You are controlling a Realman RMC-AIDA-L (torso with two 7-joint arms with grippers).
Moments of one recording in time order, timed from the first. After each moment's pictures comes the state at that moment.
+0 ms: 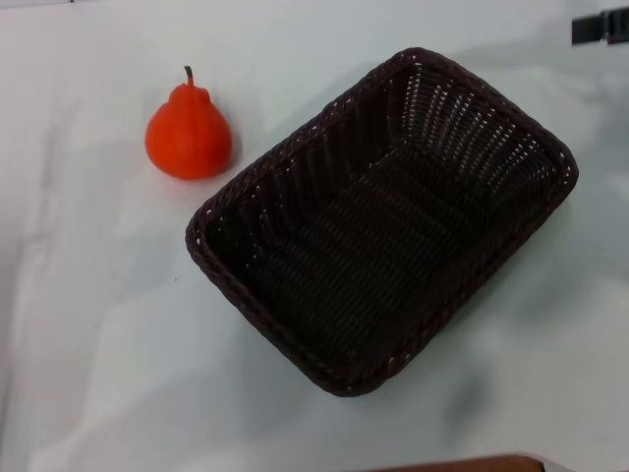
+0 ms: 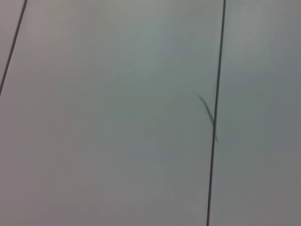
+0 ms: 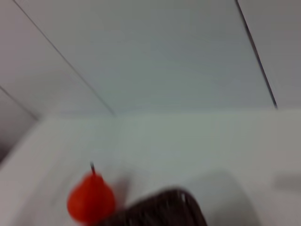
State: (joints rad) left arm -0.23 -2.17 -2.81 0.01 1.04 -1.63 2.84; right arm 0.59 1.98 -0.46 -1.26 0.77 1.84 2.37
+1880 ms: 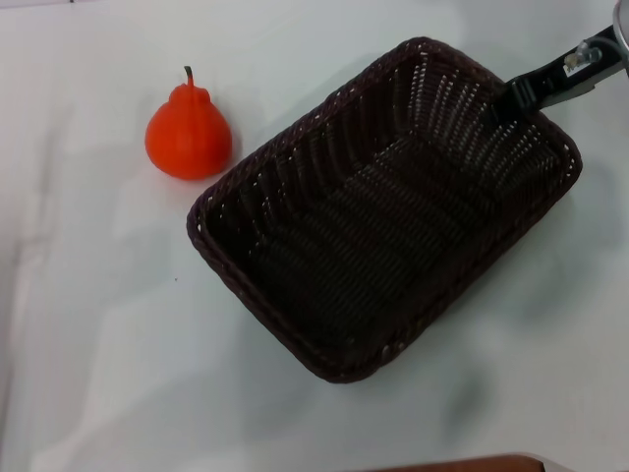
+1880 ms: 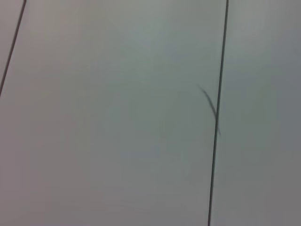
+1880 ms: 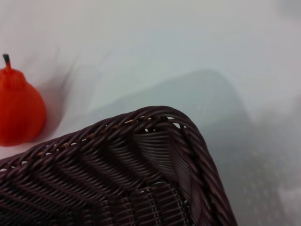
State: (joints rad) left arm -0.23 -2.17 -2.81 0.01 1.04 -1.61 2.84; right arm 0.78 2.08 -0.79 -1.06 0.38 1.58 2.54
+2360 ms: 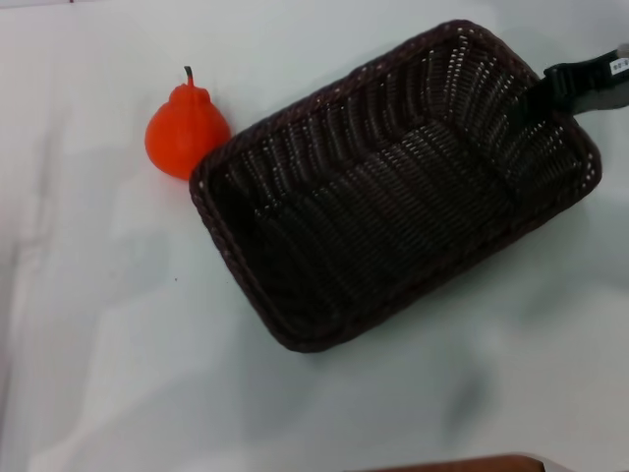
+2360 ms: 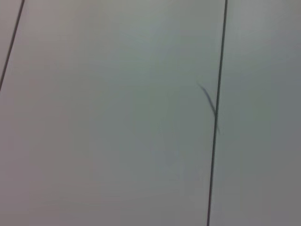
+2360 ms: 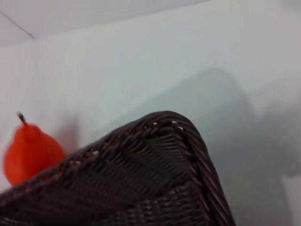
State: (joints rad) left arm -0.22 -2.17 -2.80 0.01 1.05 -1.61 2.84; right arm 0.63 2.08 -0.75 -1.24 0.55 1.67 2.71
